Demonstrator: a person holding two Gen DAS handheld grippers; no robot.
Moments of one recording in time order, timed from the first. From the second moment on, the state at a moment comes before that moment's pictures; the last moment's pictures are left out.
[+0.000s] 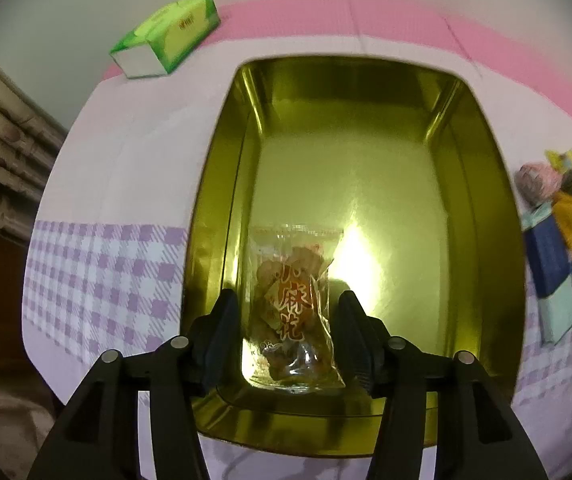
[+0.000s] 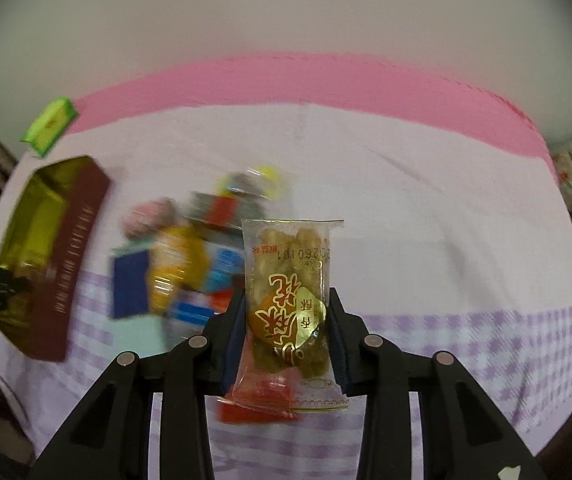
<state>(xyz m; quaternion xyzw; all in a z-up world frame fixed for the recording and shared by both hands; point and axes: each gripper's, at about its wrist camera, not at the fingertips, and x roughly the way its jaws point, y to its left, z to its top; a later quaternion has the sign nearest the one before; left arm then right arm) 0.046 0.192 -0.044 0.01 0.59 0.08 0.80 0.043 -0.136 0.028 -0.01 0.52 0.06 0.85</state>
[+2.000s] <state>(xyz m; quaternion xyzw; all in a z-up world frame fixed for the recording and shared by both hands) -0.011 0.278 -0.006 -0.12 0.51 0.19 0.83 0.060 0.110 -0.025 -0.12 0.56 0.19 0.80</state>
